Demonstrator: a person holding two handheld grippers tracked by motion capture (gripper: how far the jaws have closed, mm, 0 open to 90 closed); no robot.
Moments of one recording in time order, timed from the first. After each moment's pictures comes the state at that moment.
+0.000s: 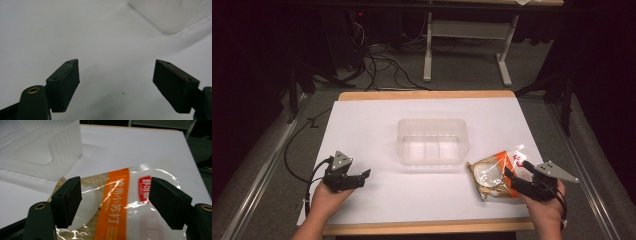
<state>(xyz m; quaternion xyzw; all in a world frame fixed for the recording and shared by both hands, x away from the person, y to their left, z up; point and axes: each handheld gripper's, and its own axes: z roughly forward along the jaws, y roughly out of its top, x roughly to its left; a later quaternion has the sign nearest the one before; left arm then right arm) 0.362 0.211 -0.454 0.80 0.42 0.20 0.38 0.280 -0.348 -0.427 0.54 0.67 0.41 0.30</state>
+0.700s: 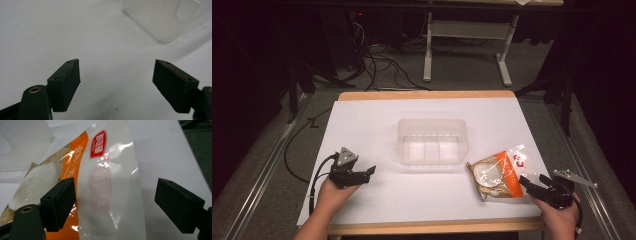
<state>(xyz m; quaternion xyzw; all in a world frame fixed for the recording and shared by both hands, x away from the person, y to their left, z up) 0.371 0.198 -0.453 0.80 0.41 0.19 0.39 0.271 -0.398 -0.457 0.65 0.62 0.40 0.21</state>
